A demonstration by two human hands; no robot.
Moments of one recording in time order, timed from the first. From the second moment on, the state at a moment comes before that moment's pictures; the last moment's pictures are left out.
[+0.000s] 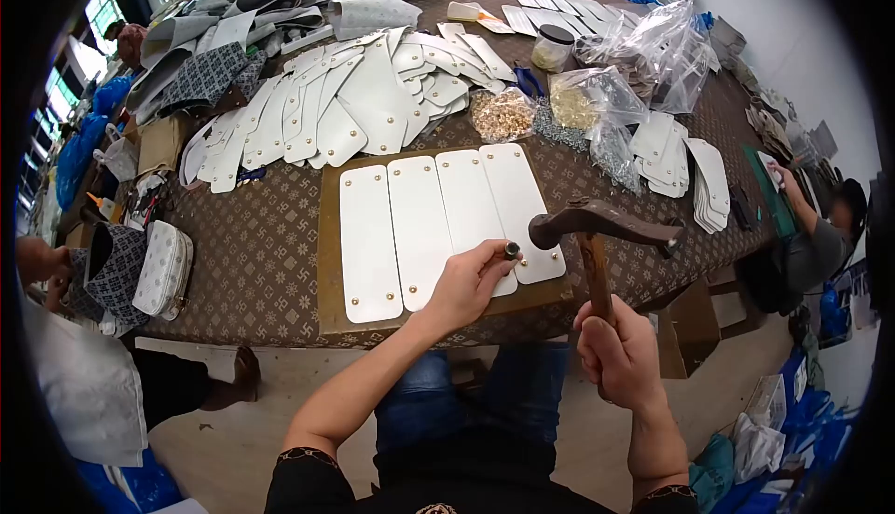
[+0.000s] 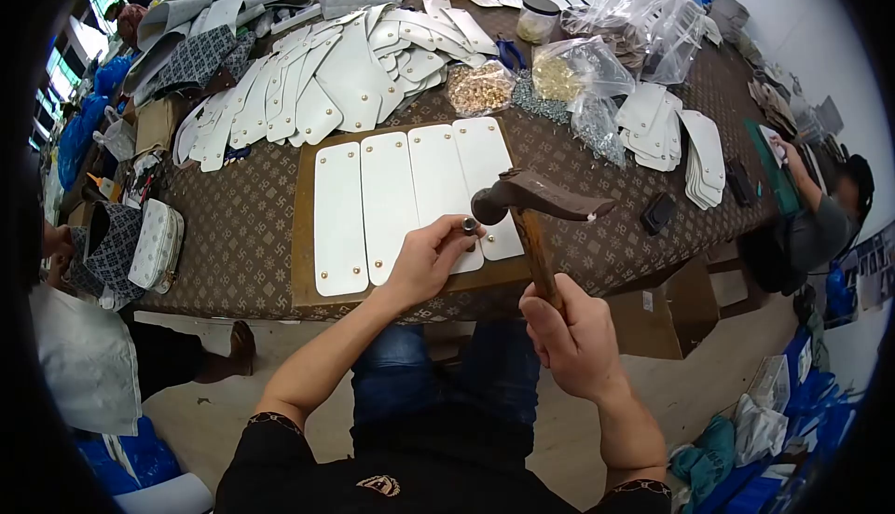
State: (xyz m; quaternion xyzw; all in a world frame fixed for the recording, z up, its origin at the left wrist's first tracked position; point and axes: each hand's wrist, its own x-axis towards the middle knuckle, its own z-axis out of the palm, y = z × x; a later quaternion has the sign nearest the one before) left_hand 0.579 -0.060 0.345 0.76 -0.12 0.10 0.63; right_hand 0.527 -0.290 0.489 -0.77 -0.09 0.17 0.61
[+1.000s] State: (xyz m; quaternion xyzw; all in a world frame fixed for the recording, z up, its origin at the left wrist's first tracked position) left_hand 0.605 -0.083 0.337 0.76 -0.16 0.10 0.62; right_hand 0.544 -0.299 0.513 -0.54 -0.31 -0.14 0.77
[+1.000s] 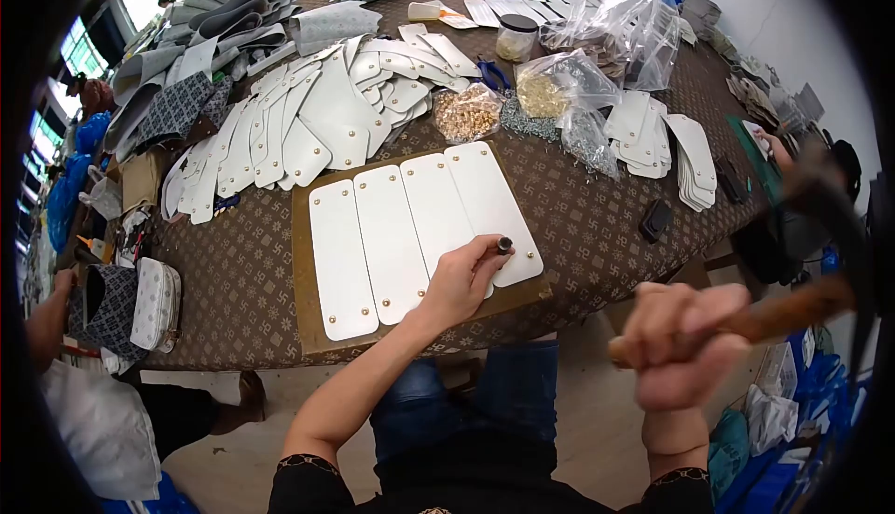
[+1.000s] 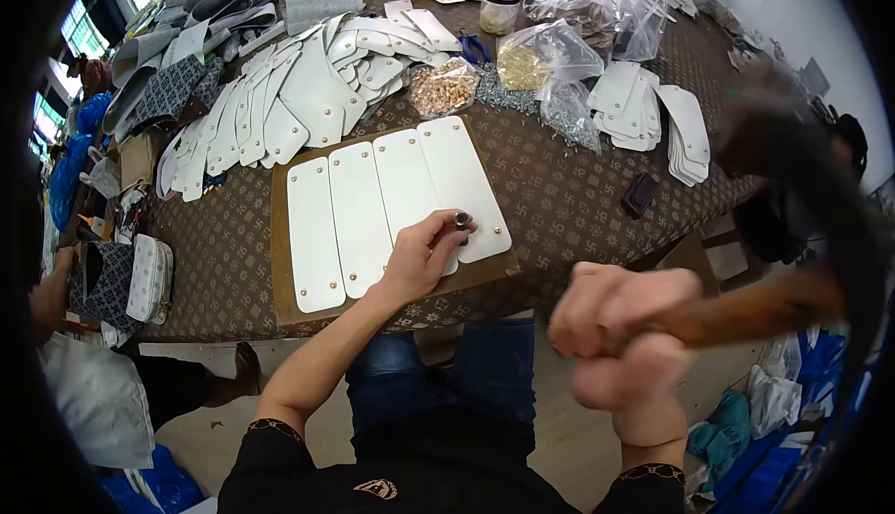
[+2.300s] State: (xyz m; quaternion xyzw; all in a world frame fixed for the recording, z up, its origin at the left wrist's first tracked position) left_hand 0.626 -0.111 0.347 0.72 -0.17 0.07 0.67; right_hand 0.596 -0.355 0.422 -0.97 -0.02 -0.03 0.25
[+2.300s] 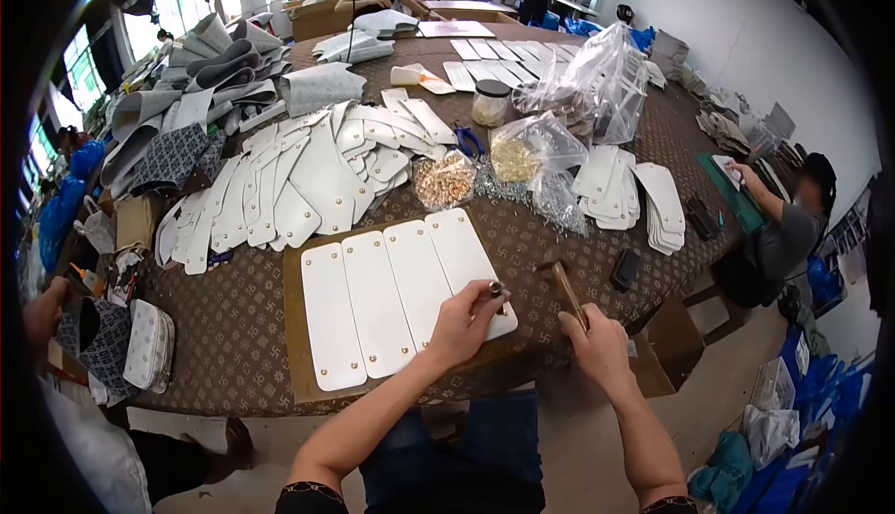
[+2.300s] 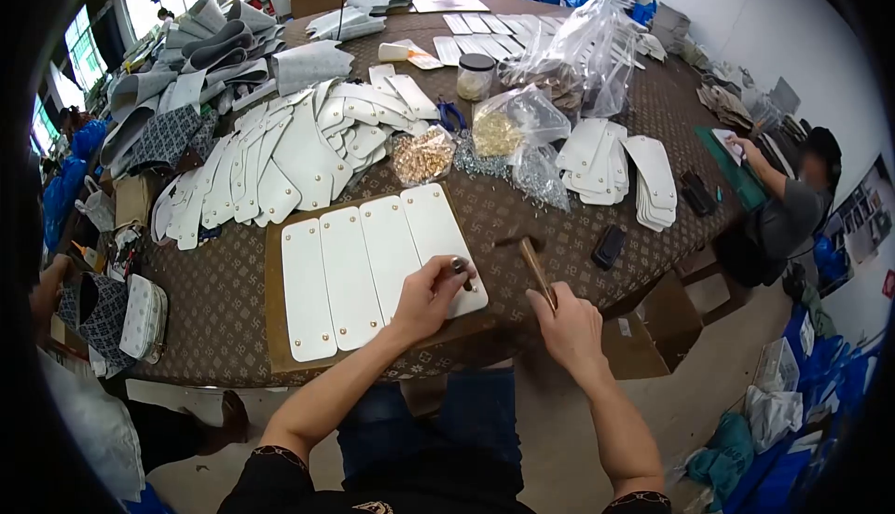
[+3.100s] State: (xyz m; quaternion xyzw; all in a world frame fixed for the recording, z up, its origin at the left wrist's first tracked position) left_hand 0.490 0.063 0.365 0.89 0.22 0.13 0.39; right_hand 0.630 -0.247 0.368 -0.96 -0.13 -0.05 0.23
